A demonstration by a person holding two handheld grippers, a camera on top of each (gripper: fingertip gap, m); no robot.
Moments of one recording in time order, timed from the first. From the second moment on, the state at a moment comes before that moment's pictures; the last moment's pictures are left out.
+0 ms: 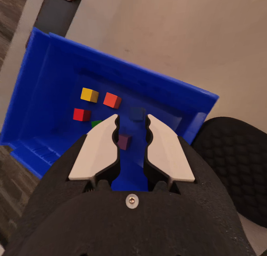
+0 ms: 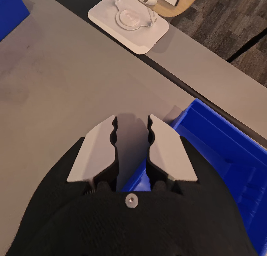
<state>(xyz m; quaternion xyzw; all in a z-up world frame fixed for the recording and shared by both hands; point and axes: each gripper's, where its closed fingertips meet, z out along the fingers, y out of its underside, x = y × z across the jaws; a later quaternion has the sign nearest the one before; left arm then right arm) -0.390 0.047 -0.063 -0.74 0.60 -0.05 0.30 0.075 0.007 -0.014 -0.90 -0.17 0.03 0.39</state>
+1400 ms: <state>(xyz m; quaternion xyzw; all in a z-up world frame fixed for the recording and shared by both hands) -0.115 -0.017 -0.019 -0.56 0.80 -0.13 0.16 0.114 -0.035 0.022 -0.89 -0.14 0.09 0.42</state>
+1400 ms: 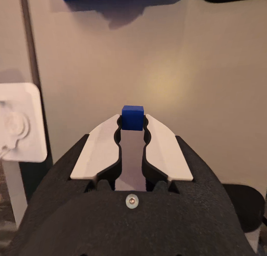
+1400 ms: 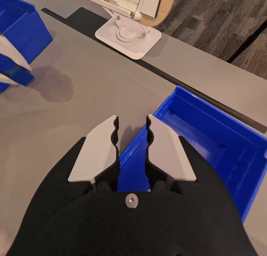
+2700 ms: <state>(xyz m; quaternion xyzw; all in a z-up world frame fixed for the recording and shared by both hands) -0.046 -0.042 -0.154 -0.54 0.83 -0.09 0.08 0.168 -0.055 0.000 -0.91 -0.08 0.12 0.39</state>
